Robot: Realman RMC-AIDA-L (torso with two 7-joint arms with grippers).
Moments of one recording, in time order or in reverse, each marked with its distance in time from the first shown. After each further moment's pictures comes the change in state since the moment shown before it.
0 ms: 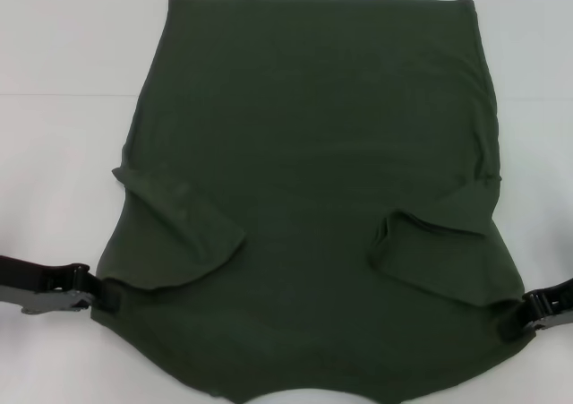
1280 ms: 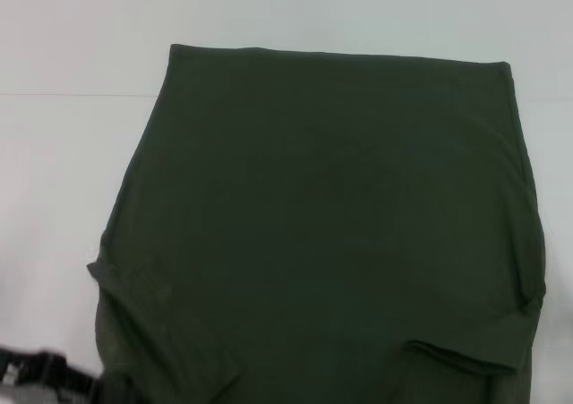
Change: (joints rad) left arm 0.055 0.040 -0.113 -0.079 -0.005 0.448 0.154; right arm -0.105 -0.003 0.049 0.114 0.115 -0.397 -0.321
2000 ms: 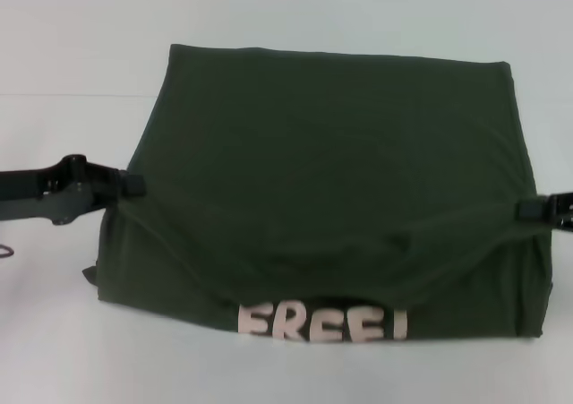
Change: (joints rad) left arm -0.106 0.022 -0.166 -0.093 -0.243 -0.359 -0.052; right arm -0.010 -0.118 0.358 0.048 0.310 0.215 0.097
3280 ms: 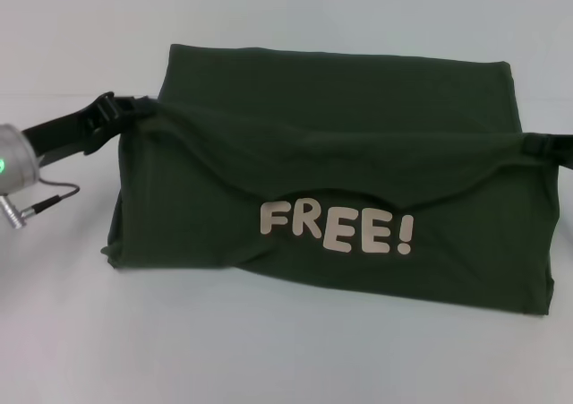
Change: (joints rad) left arm -0.038 -0.146 0.004 -0.035 -0.246 -0.484 0.239; right arm 0.010 0.072 -0.049 0.030 0.158 0.504 -0.159
